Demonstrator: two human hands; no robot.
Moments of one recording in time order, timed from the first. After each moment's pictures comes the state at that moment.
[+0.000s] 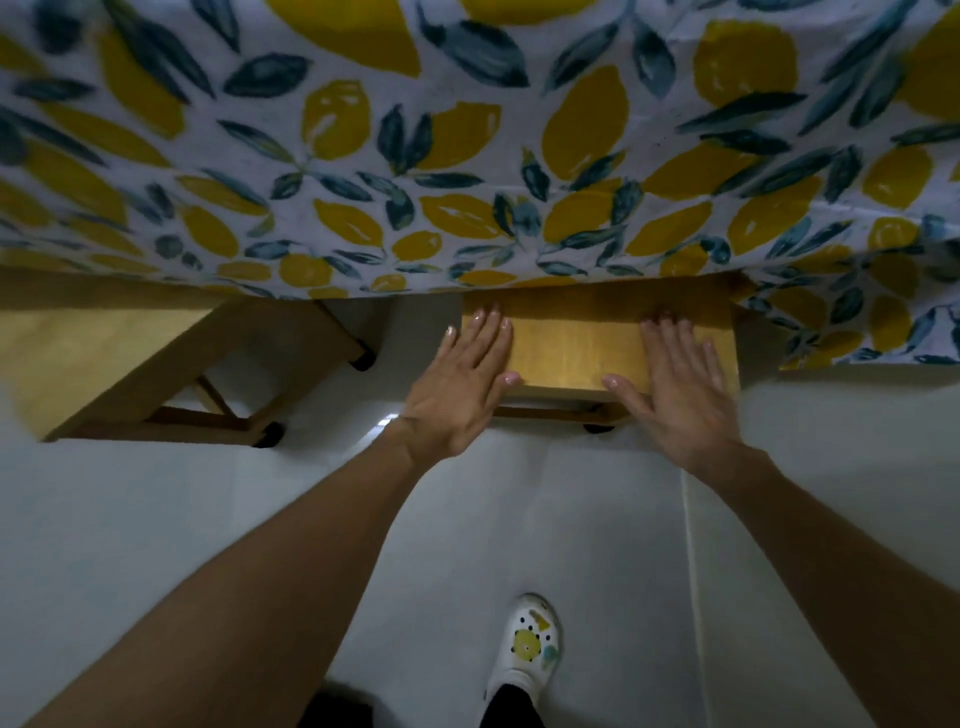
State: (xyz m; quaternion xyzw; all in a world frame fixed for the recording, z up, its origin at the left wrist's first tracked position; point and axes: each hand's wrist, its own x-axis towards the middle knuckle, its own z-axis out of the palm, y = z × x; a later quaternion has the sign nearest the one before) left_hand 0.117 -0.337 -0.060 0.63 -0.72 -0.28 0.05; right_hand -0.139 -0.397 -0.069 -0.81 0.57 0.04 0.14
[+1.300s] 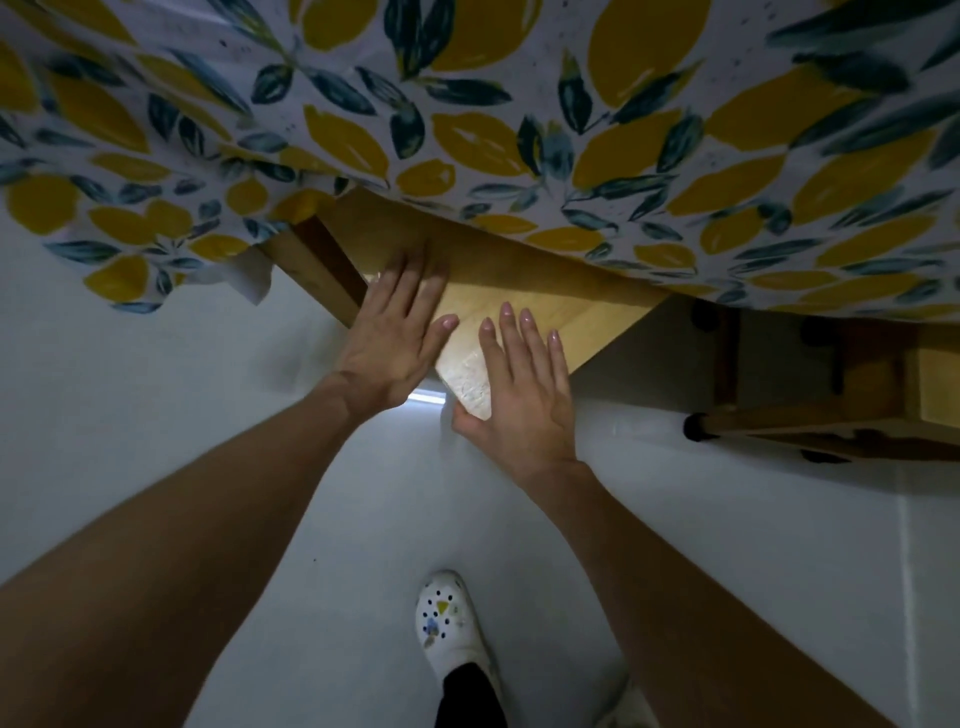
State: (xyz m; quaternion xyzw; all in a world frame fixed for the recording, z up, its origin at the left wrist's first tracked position) left_hand 0.613 -0.205 -0.085 0.73 -0.68 -0.12 0.01; right_hand 0.431 -0.211 -0.093 -0.88 0.45 -0.07 0.09
